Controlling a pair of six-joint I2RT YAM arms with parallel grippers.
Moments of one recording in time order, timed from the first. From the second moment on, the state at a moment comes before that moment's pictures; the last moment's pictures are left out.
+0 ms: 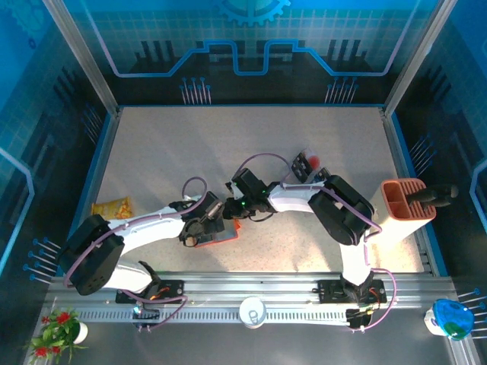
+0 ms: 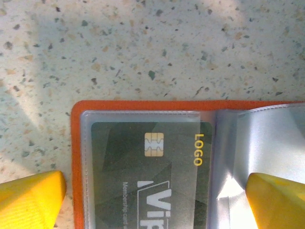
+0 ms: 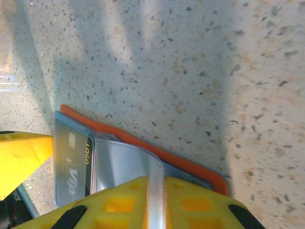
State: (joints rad) left arm -0.70 1.38 0.64 -0.58 -0.22 -1.00; right arm 0.83 1.96 1.12 -0.11 -0.41 0.68
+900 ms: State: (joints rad) left arm -0.48 0.95 0.64 -0.74 -0.22 -0.95; right arm 0.96 1.94 1.17 -0.04 -0.50 0.77
